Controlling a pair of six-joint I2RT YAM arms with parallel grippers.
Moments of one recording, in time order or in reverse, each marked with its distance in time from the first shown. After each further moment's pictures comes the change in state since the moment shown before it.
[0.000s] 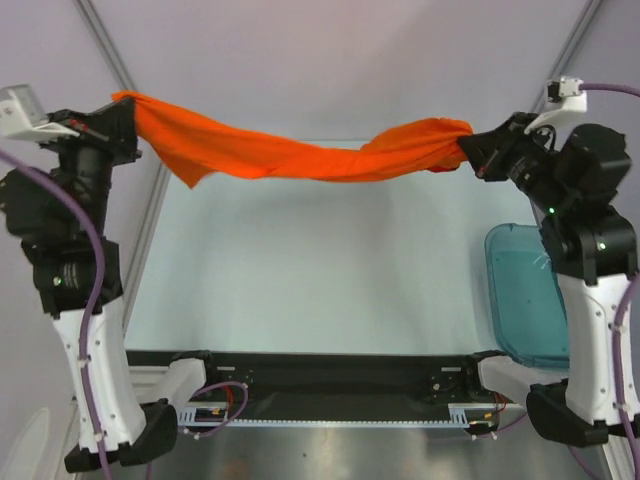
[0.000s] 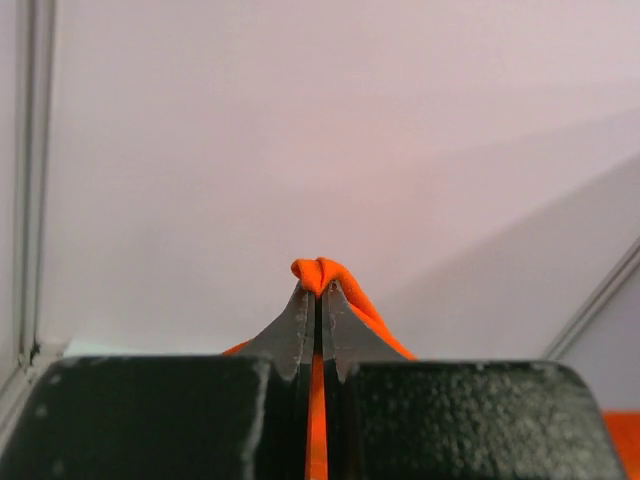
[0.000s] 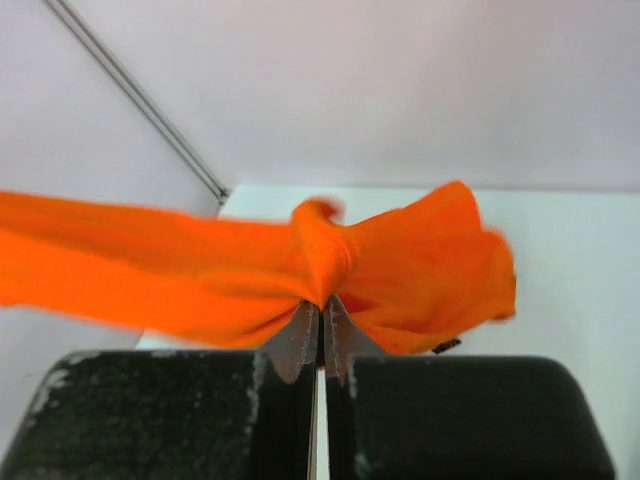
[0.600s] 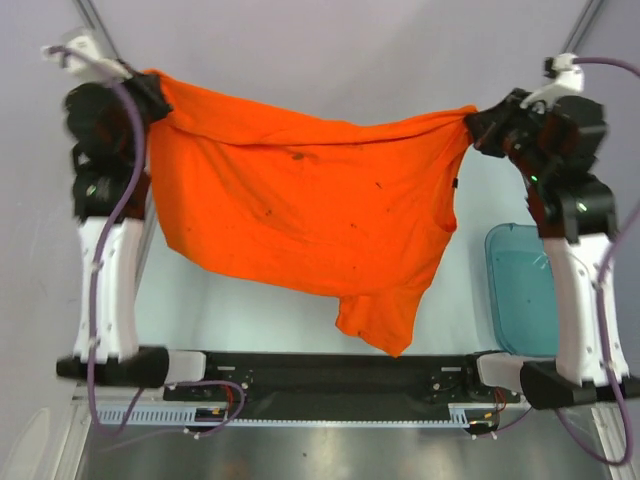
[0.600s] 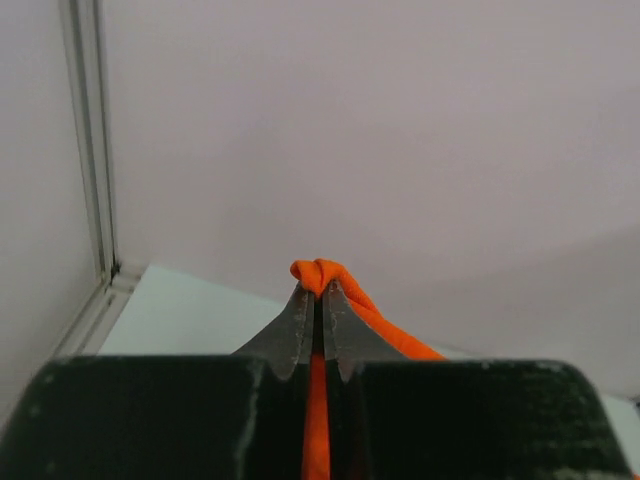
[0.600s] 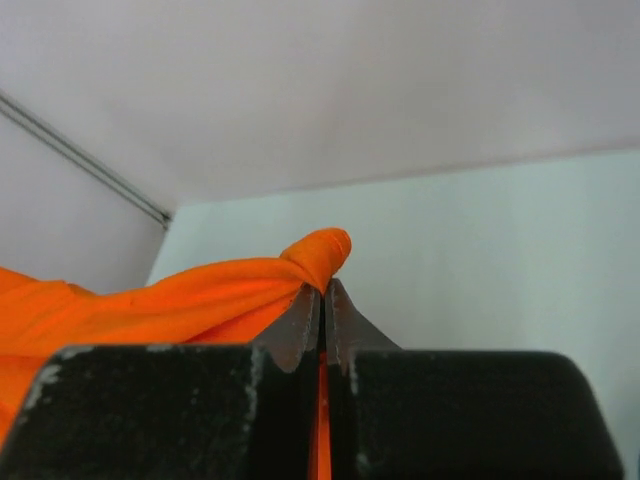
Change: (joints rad) left arm -0.169 0.299 0.216 -0.087 -0.337 0.140; right arm -0.013 0.105 0.097 0.034 0.148 0.037
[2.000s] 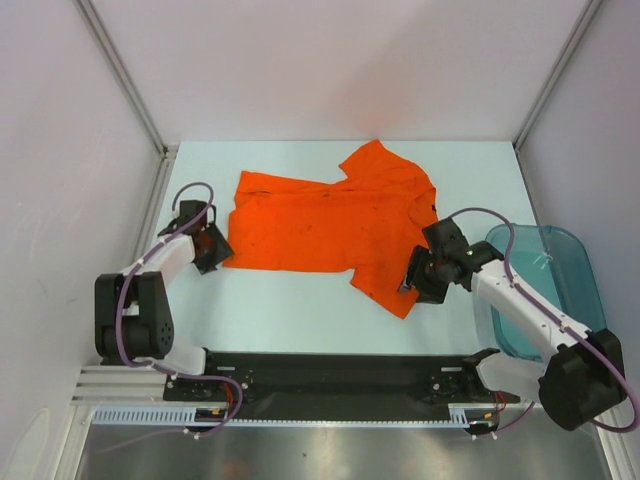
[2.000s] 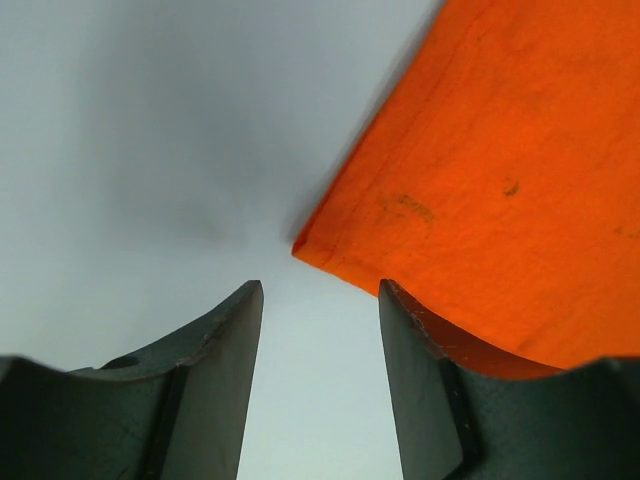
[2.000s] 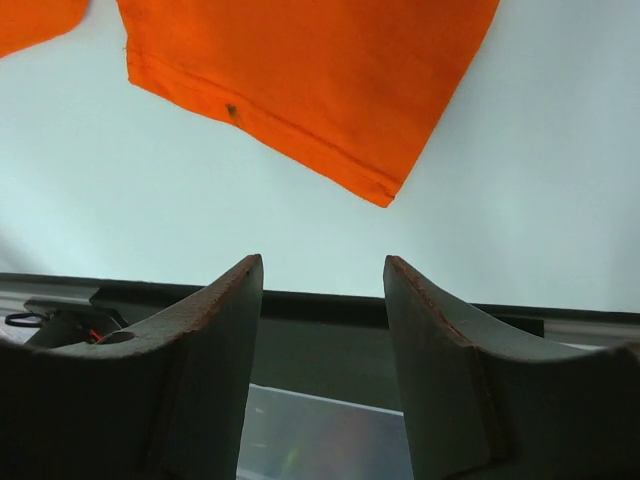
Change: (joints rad) left arm 0.085 0.172 -1.015 -0.056 0.127 -0.246; right arm 0.283 -0.072 -1.001 -0.160 -0.007 0.388
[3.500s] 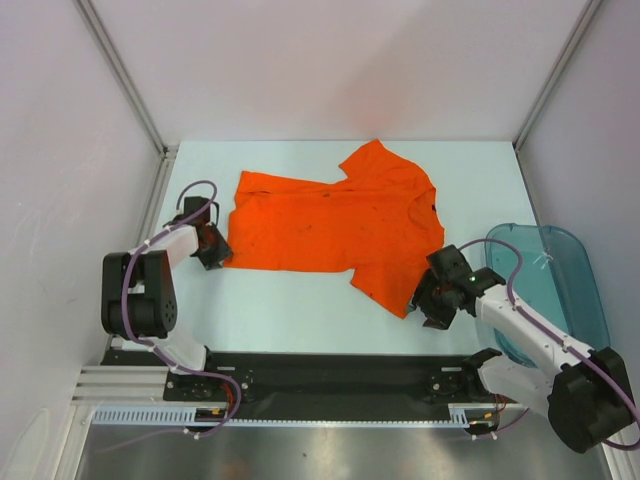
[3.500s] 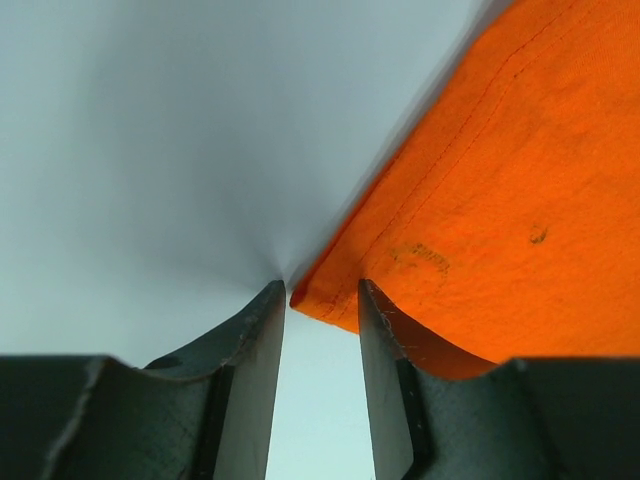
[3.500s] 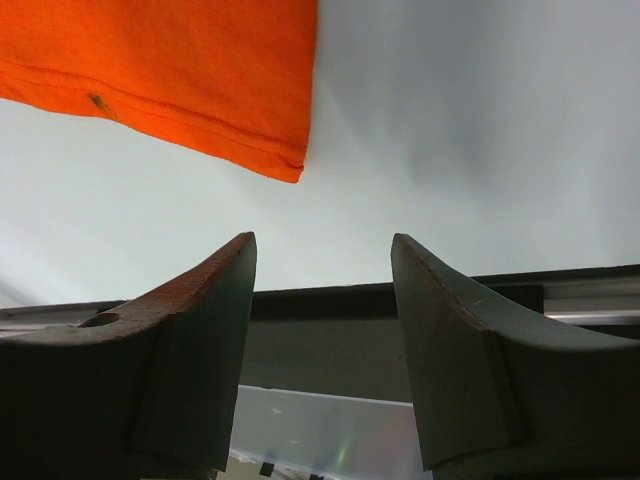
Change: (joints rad) left arm 0.003 0.154 0.066 0.007 -0.005 -0.001; right arm 0.025 -0.137 -0.248 0.058 0.060 0.204
